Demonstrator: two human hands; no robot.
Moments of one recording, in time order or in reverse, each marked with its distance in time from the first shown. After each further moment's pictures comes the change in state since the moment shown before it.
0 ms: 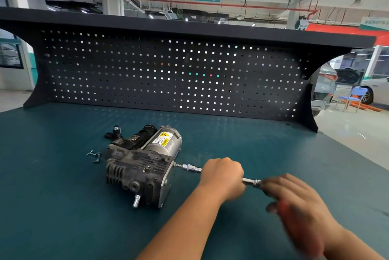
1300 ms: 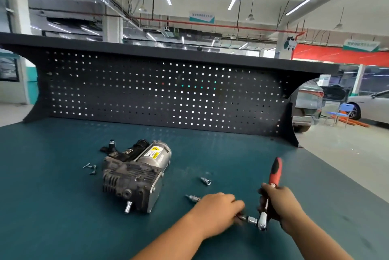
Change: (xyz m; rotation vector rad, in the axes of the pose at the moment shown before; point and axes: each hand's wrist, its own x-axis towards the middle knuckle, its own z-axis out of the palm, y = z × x) left_hand -0.034 0.028 0.019 -0.116 0.006 0.332; right_hand 0.000 0.020 -0.007 0.797 0.239 1.617
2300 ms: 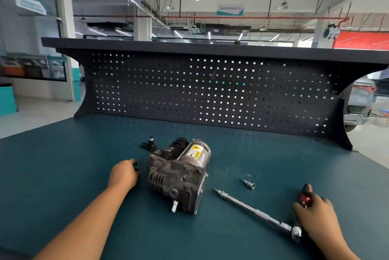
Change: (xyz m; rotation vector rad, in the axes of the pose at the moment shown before) left_hand -0.171 -0.252 -0.038 -0.162 0.277 -1.292; right_hand 0.002 0.025 0.045 -0.703 0.183 -0.360
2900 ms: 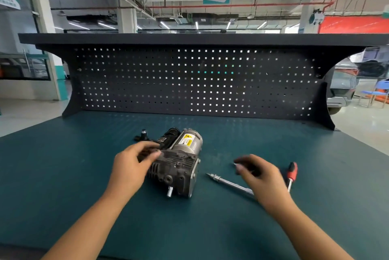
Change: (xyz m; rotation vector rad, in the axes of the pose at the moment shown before) left_hand -0.110 0.052 -0.060 -0.581 0.182 0.520; right_hand -0.063 -0.086 -0.008 0.376 -0.168 -0.478
